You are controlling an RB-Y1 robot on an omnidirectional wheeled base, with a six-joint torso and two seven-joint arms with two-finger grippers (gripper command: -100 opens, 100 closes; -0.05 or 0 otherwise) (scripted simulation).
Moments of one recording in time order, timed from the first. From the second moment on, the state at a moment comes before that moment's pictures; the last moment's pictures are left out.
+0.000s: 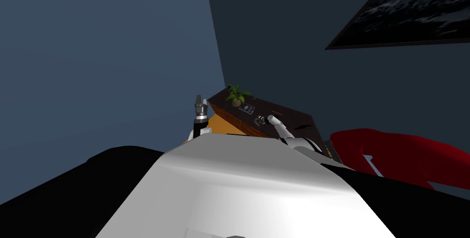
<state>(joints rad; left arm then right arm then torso) 0.53 0.00 0.05 -2.21 -0.07 -0.46 -0.07 -0.34 -0.43 0.04 -0.76 -0.99 0.78 -1.94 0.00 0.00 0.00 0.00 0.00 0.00</state>
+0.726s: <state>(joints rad) 0.53 0.00 0.05 -2.21 -0.07 -0.46 -0.07 -0.36 -0.50 0.05 -0.69 -1.00 0.86 -2.12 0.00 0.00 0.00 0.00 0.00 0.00</state>
